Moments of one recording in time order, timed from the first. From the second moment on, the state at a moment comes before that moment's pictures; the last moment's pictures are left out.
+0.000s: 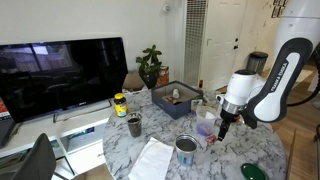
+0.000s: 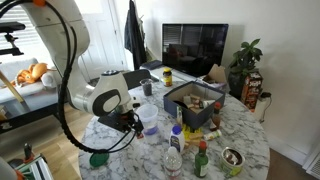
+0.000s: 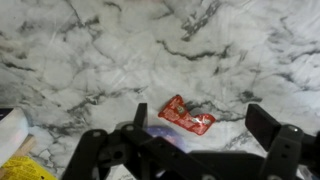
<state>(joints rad) 0.07 0.32 0.01 -2.71 -0.13 3.15 0.00</state>
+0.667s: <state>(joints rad) 0.11 0.49 -0.04 -2.65 -0.13 3.30 -0.04</state>
